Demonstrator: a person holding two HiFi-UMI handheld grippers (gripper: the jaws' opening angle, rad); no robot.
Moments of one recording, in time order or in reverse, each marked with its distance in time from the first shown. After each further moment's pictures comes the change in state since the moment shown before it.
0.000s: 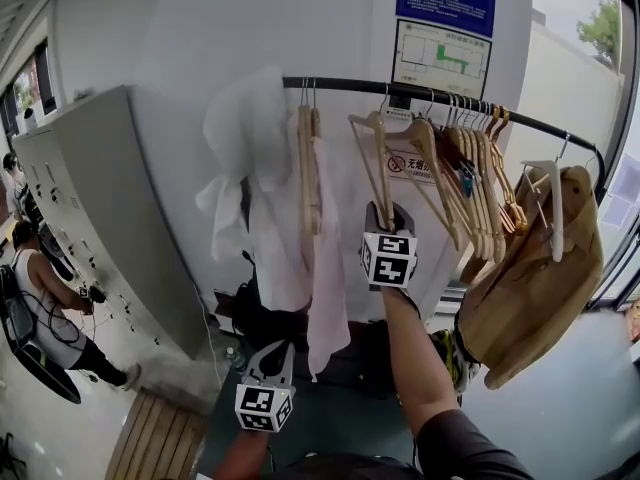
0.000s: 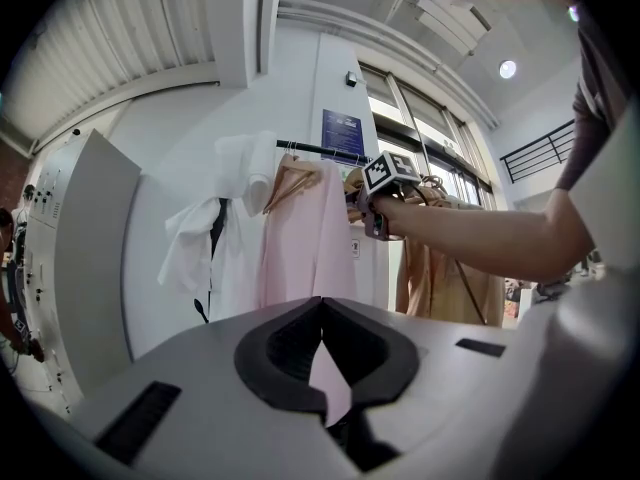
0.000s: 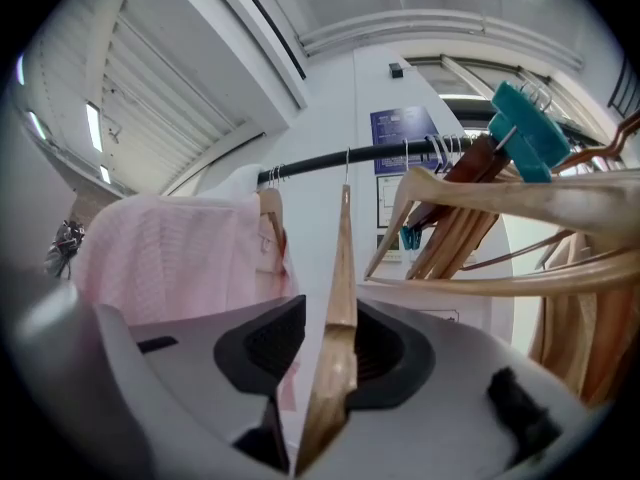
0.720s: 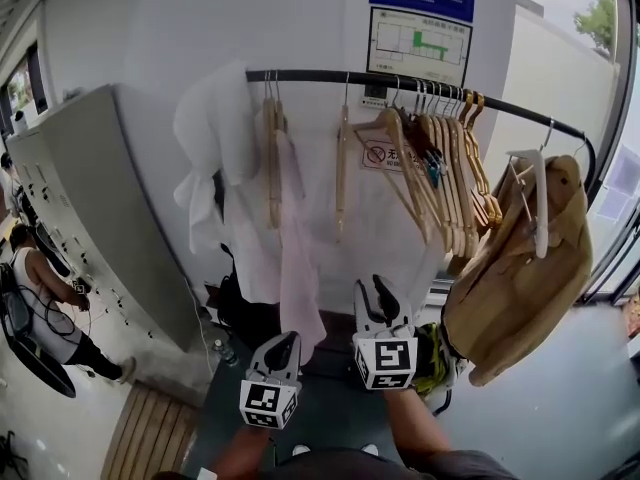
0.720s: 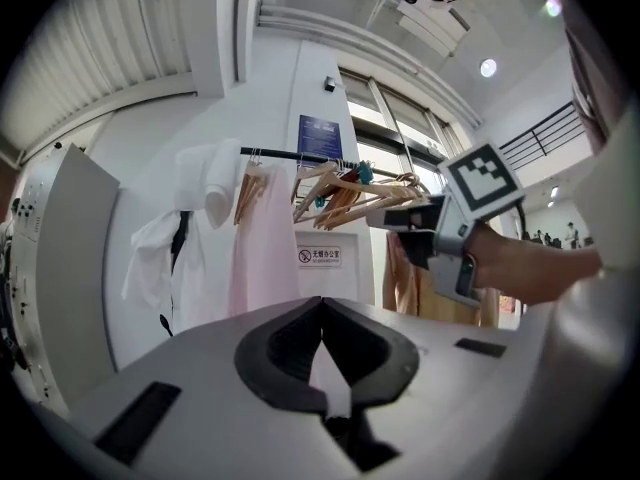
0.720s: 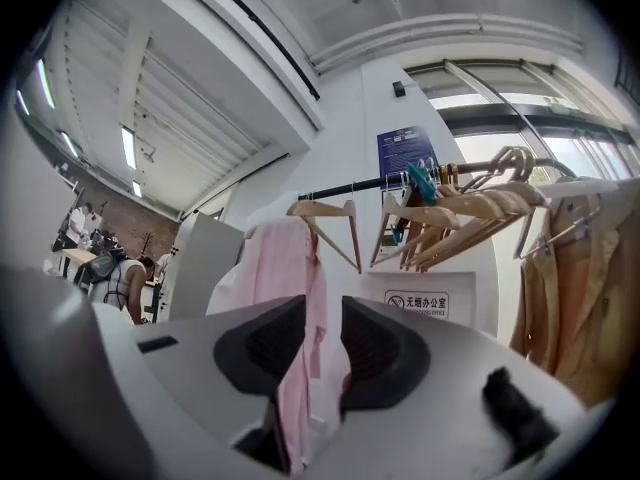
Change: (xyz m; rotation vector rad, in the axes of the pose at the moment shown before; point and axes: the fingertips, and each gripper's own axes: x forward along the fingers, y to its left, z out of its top) left arm 0.031 -0.079 0.019 0.059 -0.047 -0.042; right arm -0.179 0.008 -0.049 -0.016 -0.052 0.138
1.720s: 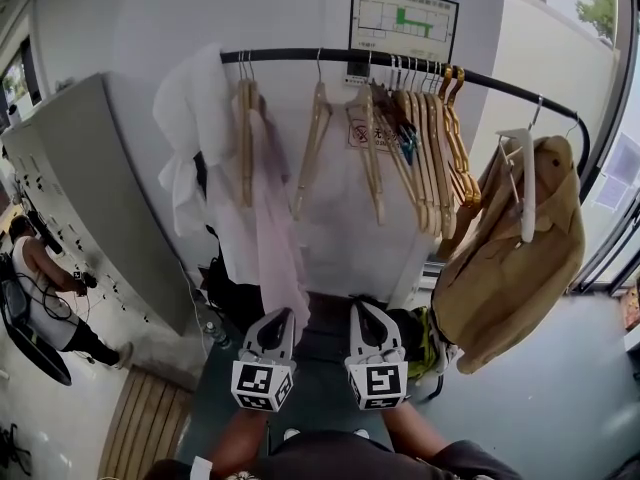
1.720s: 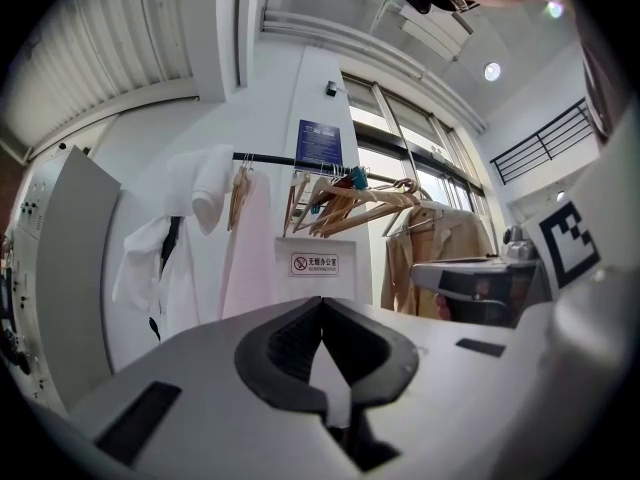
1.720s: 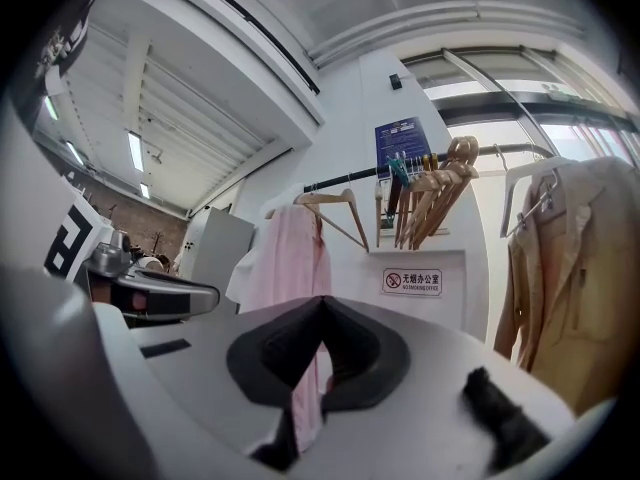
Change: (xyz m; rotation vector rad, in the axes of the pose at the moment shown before) left arm 0.019 -0.035 0.020 -0.024 -0.031 0.023; right arm -0.072 -0.005 -0.052 0.026 0.049 0.049
